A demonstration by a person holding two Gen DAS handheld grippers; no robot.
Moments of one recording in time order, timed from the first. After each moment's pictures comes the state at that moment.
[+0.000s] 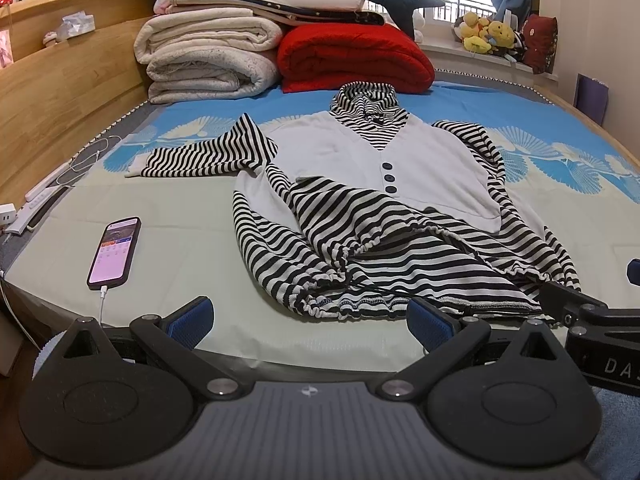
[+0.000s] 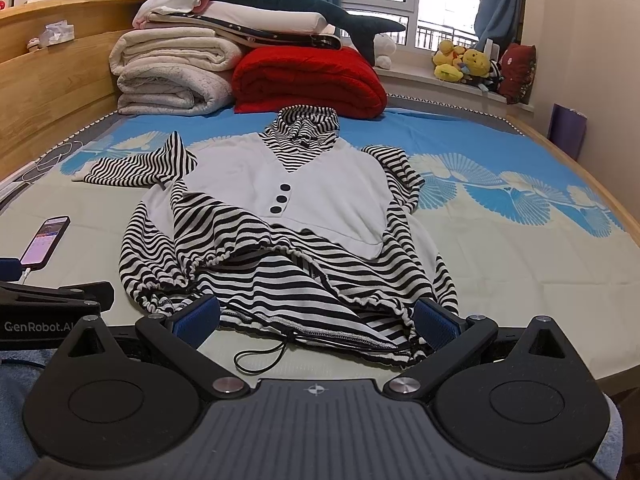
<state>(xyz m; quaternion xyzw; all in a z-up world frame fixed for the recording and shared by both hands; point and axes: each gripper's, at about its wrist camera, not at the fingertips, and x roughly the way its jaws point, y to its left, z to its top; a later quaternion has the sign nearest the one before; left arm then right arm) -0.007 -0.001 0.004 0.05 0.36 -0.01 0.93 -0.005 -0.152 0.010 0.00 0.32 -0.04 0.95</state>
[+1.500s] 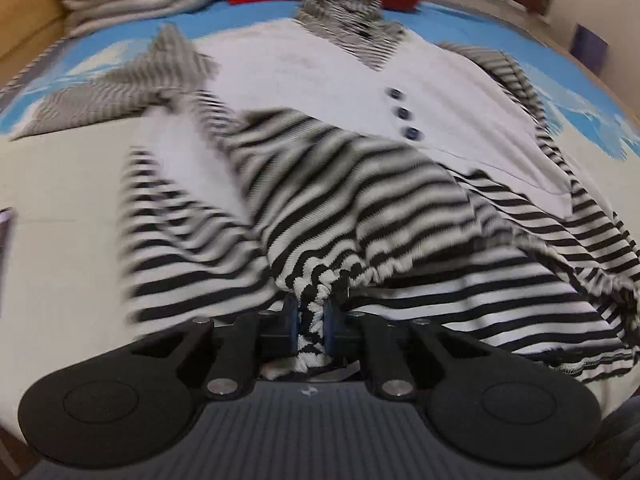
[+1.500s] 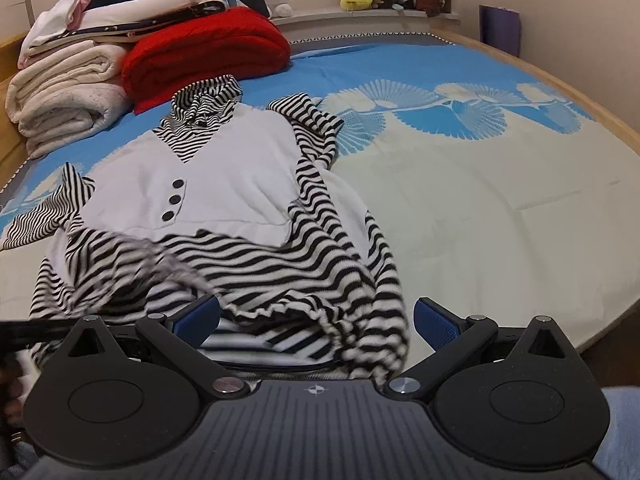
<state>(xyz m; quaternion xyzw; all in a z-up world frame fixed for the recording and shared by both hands) 0.190 0.022 -0.116 0.04 0.46 -0.09 0.88 0.082 -0.261 -0.044 0.12 0.37 -0.14 0.91</state>
